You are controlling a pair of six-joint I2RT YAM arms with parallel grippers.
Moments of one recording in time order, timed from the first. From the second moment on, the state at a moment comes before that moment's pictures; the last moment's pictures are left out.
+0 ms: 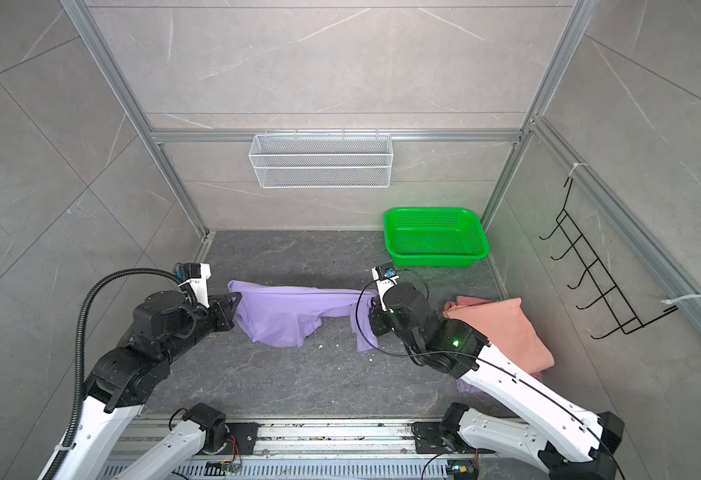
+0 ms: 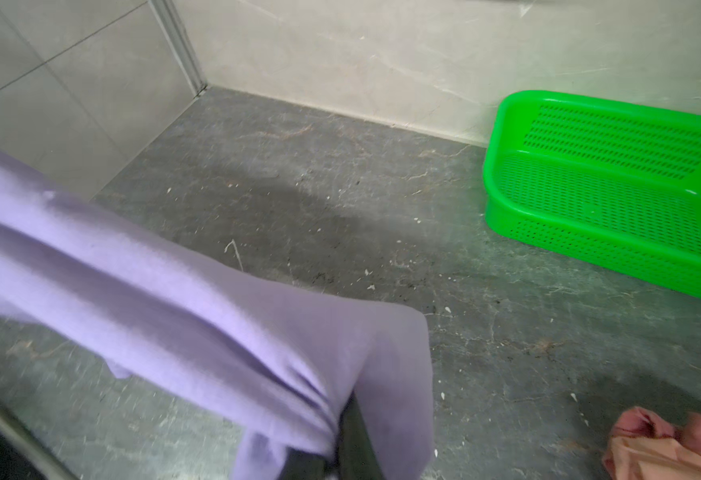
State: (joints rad) left arm -0.42 0.70 1.07 -0.81 -0.03 -0.47; right arm 0.87 1.00 1.11 -0.69 0.30 0.28
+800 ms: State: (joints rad) left arm -0.27 1.30 1.02 -0.62 -0.11 -0.59; right arm 0.61 1.59 1.17 -0.45 0.09 0.38
